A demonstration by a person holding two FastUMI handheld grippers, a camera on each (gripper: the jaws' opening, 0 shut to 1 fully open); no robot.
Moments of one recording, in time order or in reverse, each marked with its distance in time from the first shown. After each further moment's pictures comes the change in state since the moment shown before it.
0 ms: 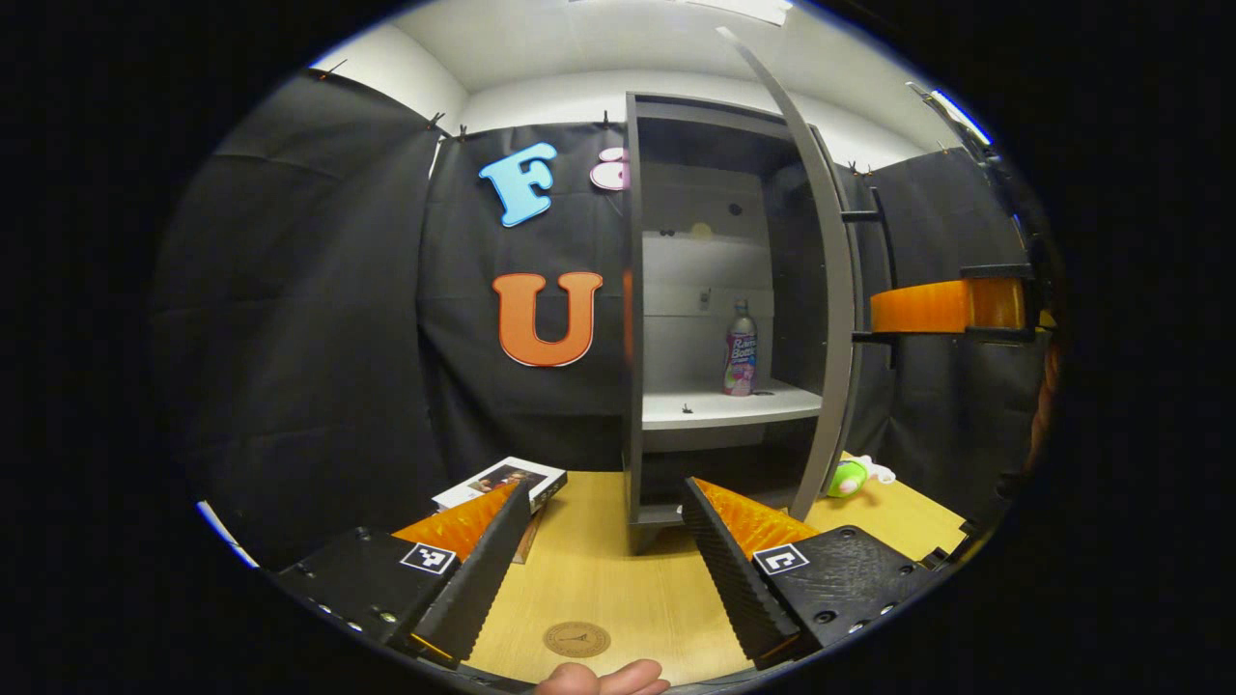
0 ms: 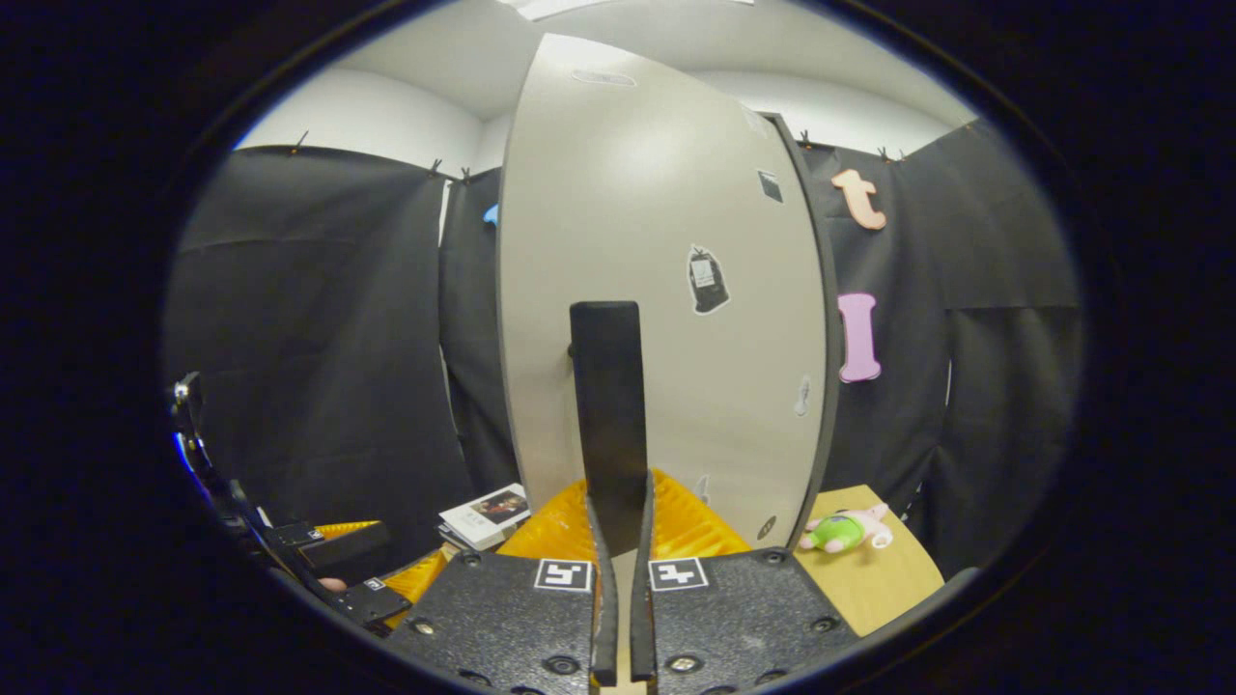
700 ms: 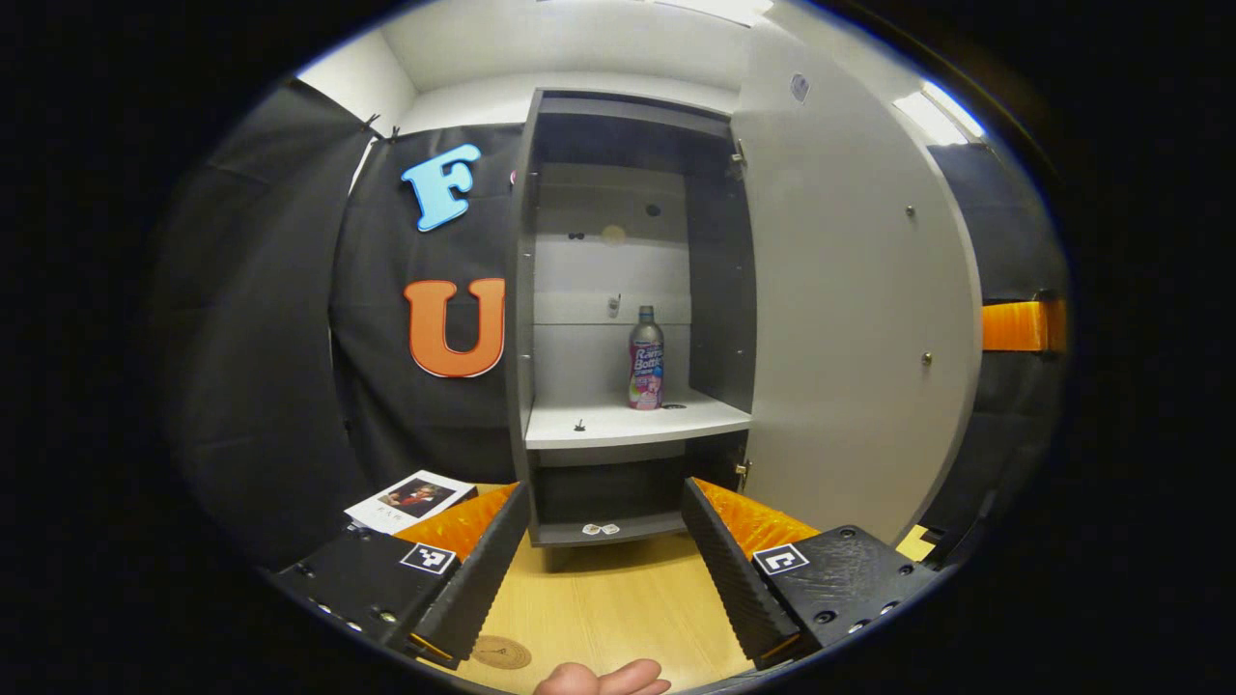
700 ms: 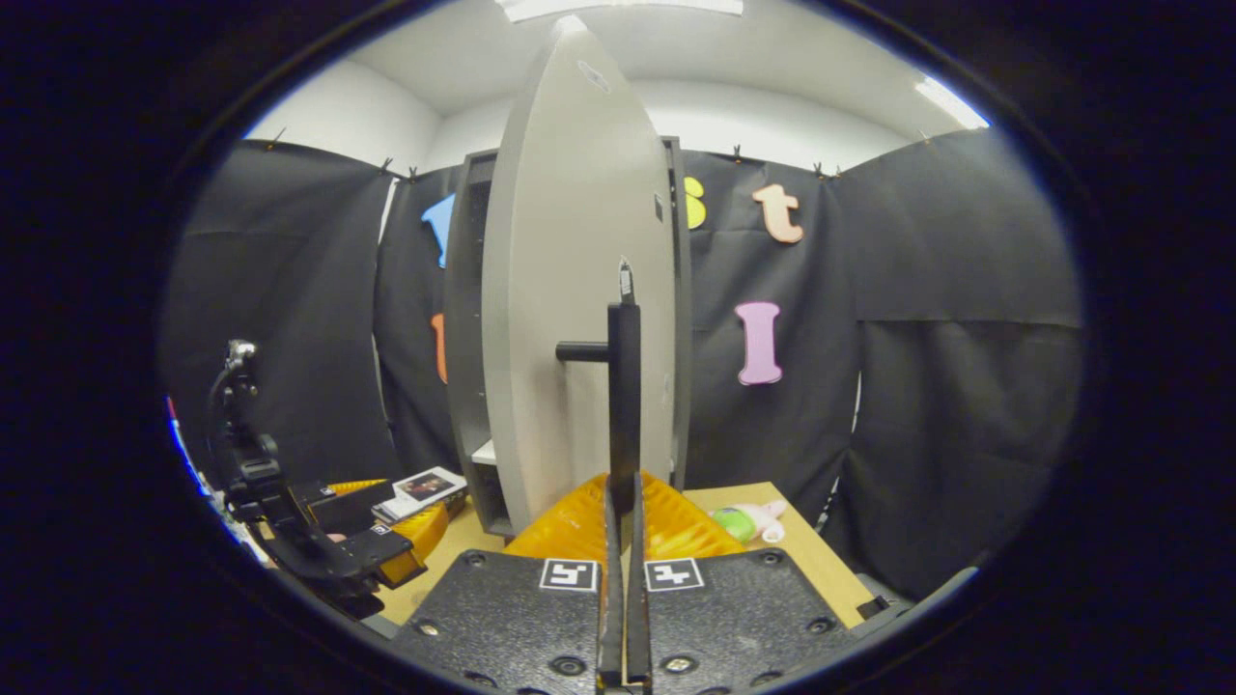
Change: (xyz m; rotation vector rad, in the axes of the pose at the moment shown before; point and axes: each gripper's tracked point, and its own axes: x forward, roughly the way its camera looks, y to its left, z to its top) left arm 0.036 -0.109 0.013 0.022 -0.021 -0.179; right arm -0.053 -0.082 0.008 -0.029 -0.015 -0.218
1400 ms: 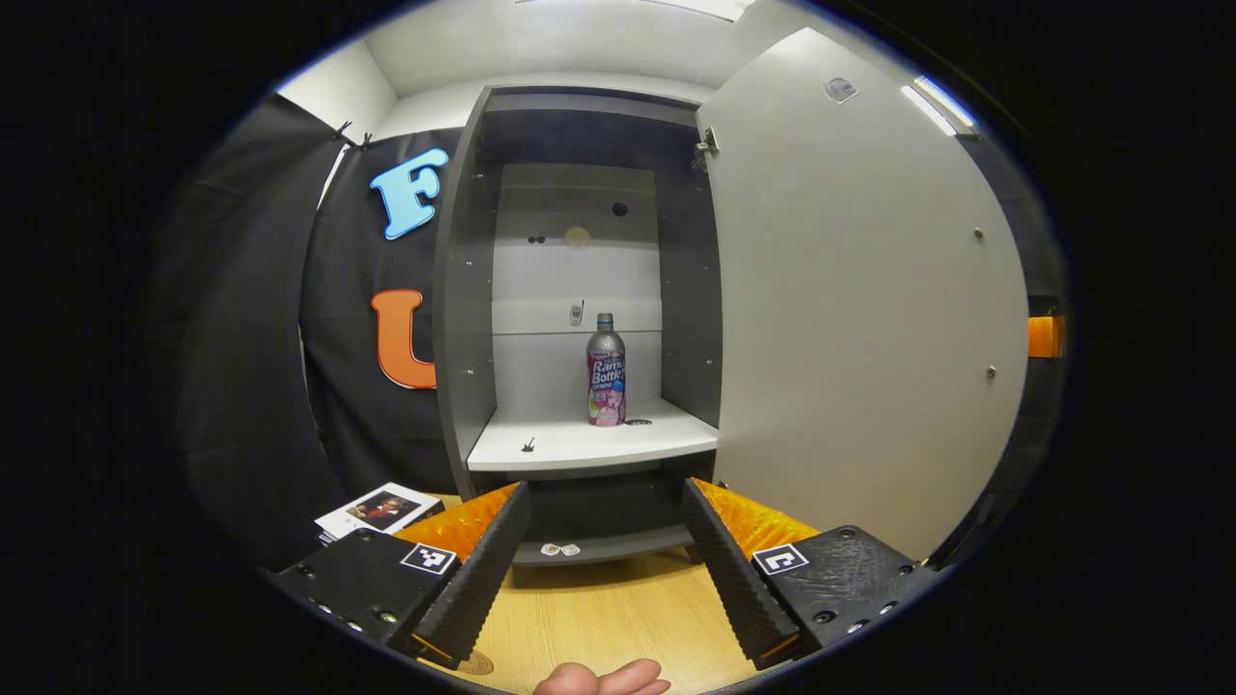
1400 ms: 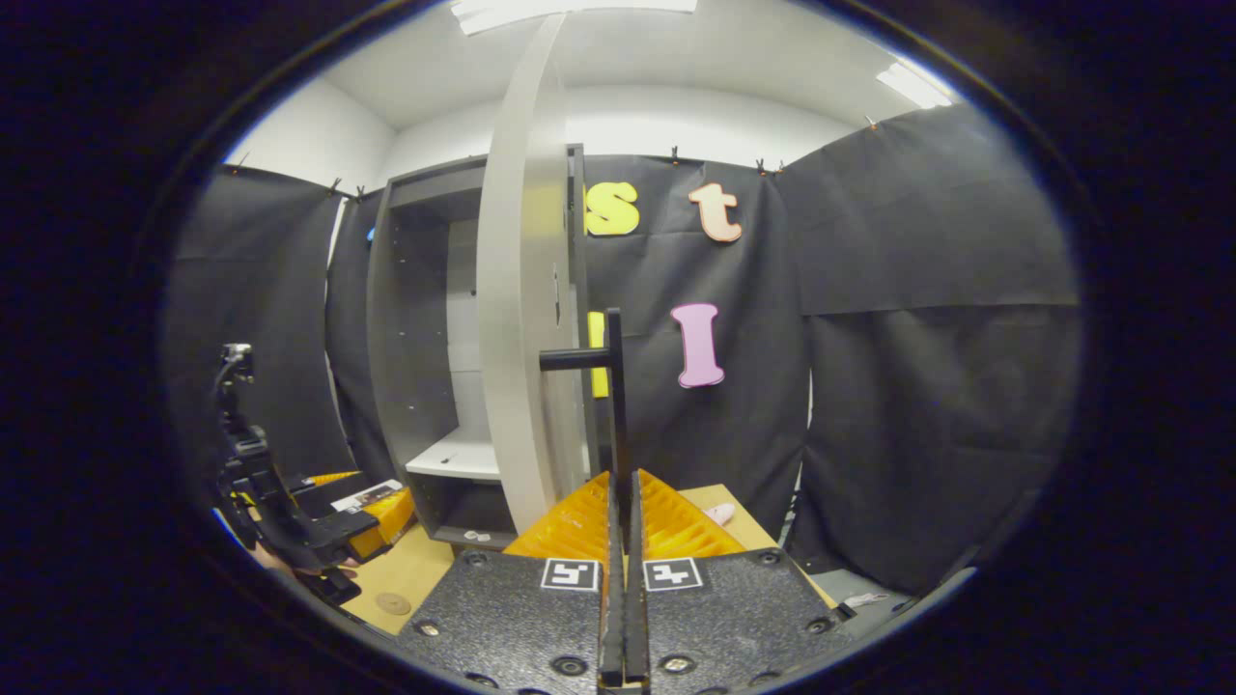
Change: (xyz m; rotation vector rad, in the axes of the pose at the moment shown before) left arm 0.059 -0.048 0.026 0.028 -0.031 -0.004; right arm -0.009 -0.094 0.013 0.096 -0.053 -0.046
